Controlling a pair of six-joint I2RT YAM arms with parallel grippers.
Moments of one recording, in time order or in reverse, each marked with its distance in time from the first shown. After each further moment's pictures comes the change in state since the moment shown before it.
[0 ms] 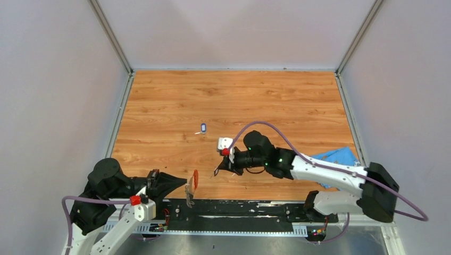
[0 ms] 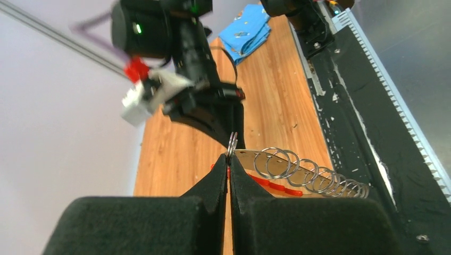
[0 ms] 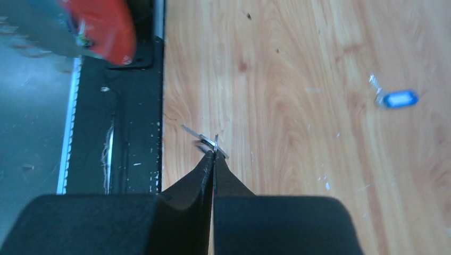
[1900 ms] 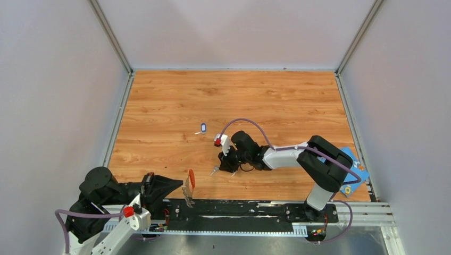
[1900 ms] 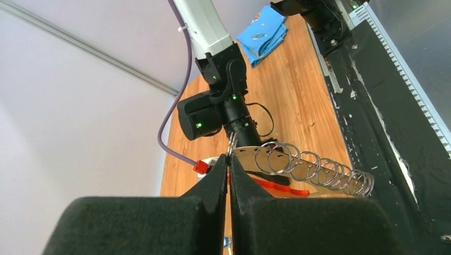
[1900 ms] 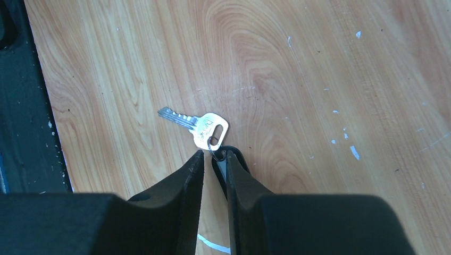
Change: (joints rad) left arm 0.000 -0.061 0.000 0.000 -0.017 0.039; right arm -0.095 0.417 -0.026 0.230 0.031 0.156
